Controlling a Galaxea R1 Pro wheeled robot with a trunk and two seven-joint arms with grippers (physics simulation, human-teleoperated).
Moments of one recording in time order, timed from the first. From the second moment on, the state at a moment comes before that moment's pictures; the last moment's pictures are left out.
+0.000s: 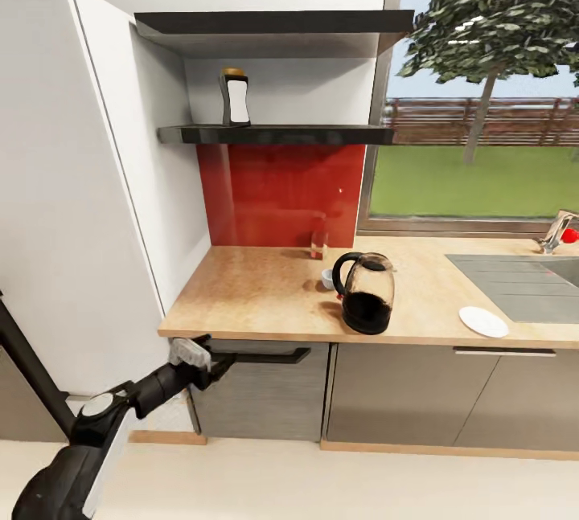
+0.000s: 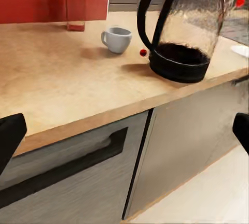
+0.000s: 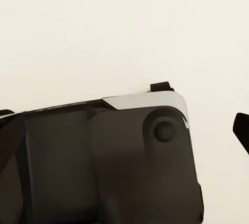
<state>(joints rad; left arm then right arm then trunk) -0.28 0.12 0.03 -1.45 0.10 0.28 -0.69 -0.18 0.03 -0.34 -0.07 0.14 -0.11 0.05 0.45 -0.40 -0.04</state>
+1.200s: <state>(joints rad) -1.58 -0.04 0.04 -0.96 0.09 0.91 -0.29 -0.18 0.02 -0.34 -0.07 0.14 -0.11 0.05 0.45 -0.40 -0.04</state>
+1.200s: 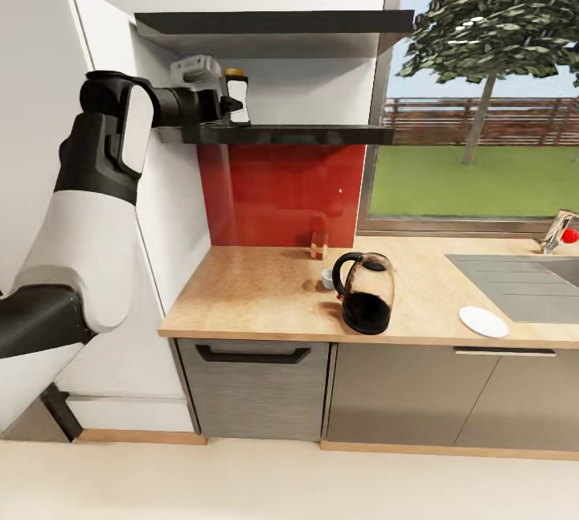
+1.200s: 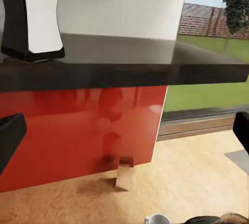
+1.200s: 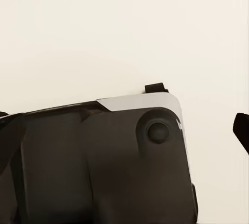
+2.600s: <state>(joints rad) -1.75 0.01 0.04 -0.69 -0.13 0.53 -0.09 -0.10 -0.05 -0.34 -0.03 0.14 -0.11 0.04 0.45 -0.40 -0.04</state>
